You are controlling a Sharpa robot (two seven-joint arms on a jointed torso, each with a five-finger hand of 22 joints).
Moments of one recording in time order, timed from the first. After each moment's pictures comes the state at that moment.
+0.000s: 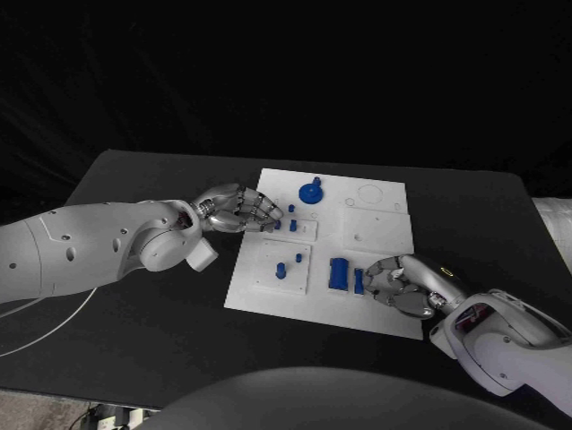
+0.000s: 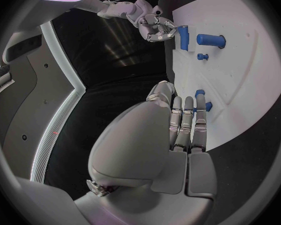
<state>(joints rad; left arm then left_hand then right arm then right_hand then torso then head) 1.18 -0.92 -0.23 1.45 -0.38 0.01 0.34 1.76 -0.01 0.02 0.27 0.71 0.73 0.18 0.56 0.12 0.47 0.17 0.81 0.13 0.43 0.15 0.79 0.18 0.16 0.49 0.26 0.34 1.08 0.97 -0.98 -0.22 1.76 -1.32 -0.61 0.02 1.37 -0.02 0.27 0.00 0.43 0.93 0.09 0.34 0.66 1.47 0.01 1.57 1.31 1.47 -0.05 1.57 1.31 0.07 1.42 0.07 1.31 1.31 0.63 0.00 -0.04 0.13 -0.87</state>
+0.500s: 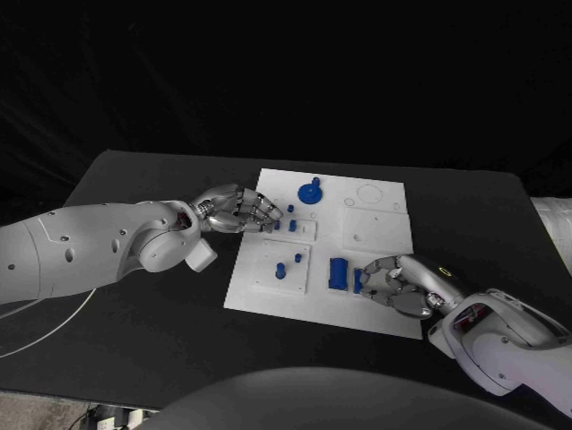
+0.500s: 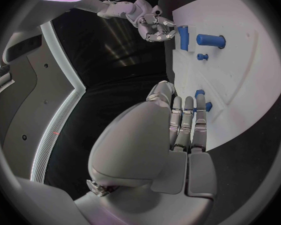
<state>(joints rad) 1.18 -0.92 -0.23 1.45 -0.38 0.01 0.34 1.76 -0.01 0.02 0.27 0.71 0.73 0.18 0.56 0.12 0.47 0.17 0.81 0.13 0.44 0.16 0.79 0.18 0.16 0.49 0.26 0.34 1.08 0.97 -0.98 -0.22 1.76 -1.33 -0.60 0.02 1.34 -0.03 0.23 0.05 0.21 0.88 0.09 0.34 0.65 1.46 0.01 1.57 1.31 1.47 -0.04 1.57 1.31 0.07 1.42 0.07 1.31 1.31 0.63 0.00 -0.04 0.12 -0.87</state>
